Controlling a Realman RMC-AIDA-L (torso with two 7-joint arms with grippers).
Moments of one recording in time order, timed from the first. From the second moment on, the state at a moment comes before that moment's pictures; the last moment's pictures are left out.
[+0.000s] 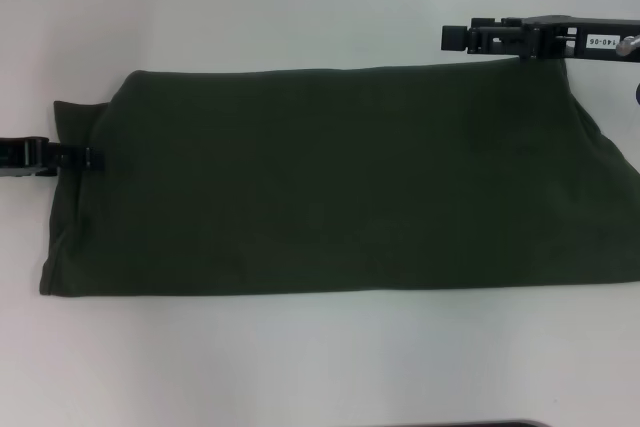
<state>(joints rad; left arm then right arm) -0.58 -2.03 0.53 0.80 2.62 1.41 -2.28 0.55 1.98 -0.80 -0.62 -1.88 -1.41 1.88</state>
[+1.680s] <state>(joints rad) -0.63 -2.04 0.54 0.78 2.62 1.43 -2.28 0.55 1.97 -0.80 -0.62 -1.87 -1.42 1.88</state>
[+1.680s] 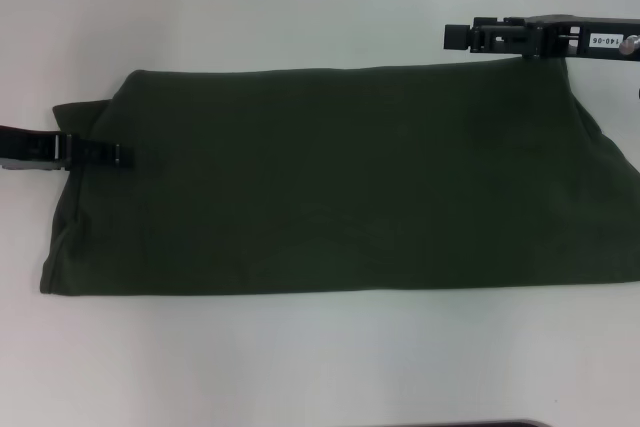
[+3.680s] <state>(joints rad) -0.62 -2.03 0.53 0.80 2.52 1.48 -2.26 0.54 1.97 -0.79 -0.62 -1.87 -1.42 1.88</state>
